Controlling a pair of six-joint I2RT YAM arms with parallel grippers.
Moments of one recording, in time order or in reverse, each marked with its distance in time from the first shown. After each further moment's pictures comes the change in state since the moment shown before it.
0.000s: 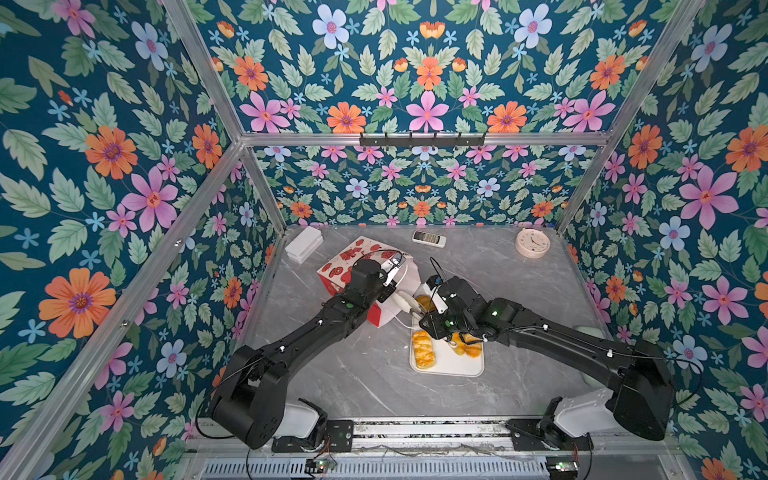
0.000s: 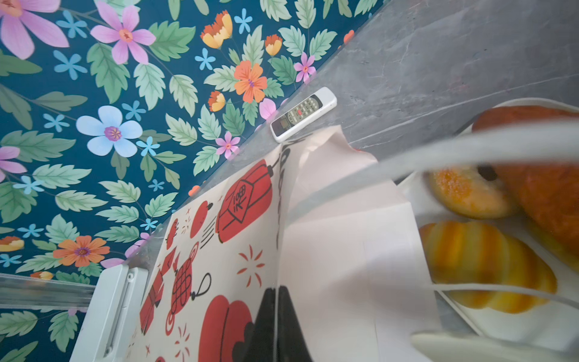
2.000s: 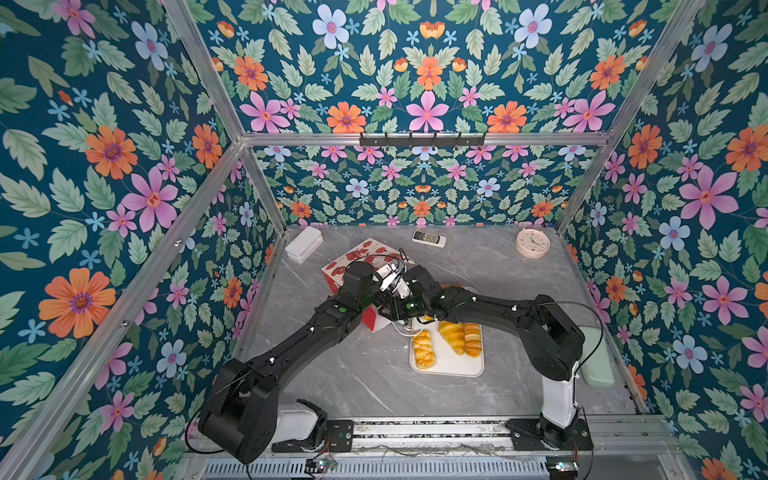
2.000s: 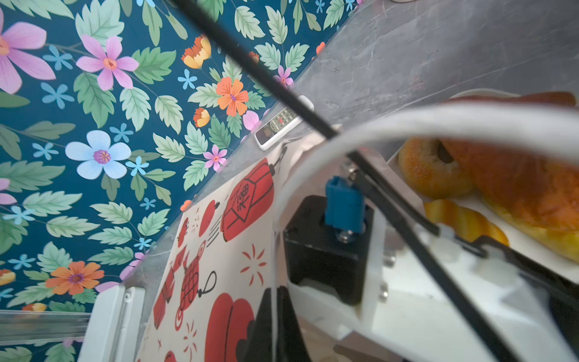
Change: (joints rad) left arm 0.015 -0.096 -0.054 -0.016 0.090 0.053; right arm -0.045 0.509 0.264 0.333 -0.244 0.128
